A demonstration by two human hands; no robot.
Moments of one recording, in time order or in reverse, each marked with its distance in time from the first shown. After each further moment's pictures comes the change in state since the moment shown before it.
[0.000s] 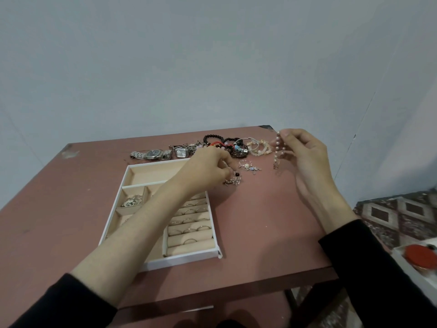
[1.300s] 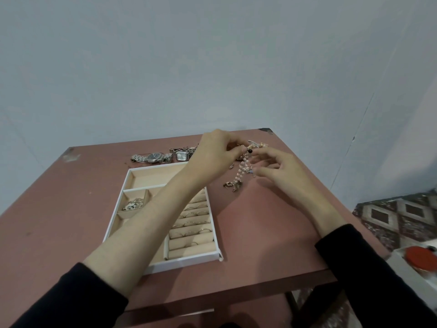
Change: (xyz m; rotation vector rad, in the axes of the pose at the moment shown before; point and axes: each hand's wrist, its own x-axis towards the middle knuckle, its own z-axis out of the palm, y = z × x) left_hand 0.011 0.024 -0.008 -0.117 0.215 0.087; right_hand -0.008 0.012 0.007 -0.492 -0.346 0.014
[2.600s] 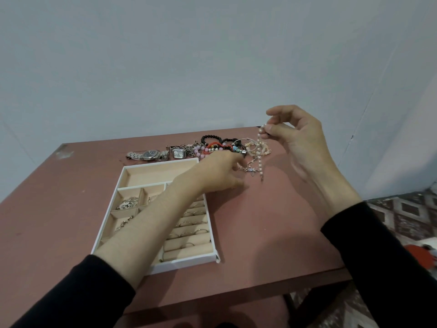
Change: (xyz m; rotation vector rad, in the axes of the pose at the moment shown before) left_hand 0.007 -0.024 0.023 0.310 -0.376 0.002; right_hand 0.023 -0.033 -0.018 0.419 0.207 -0.175
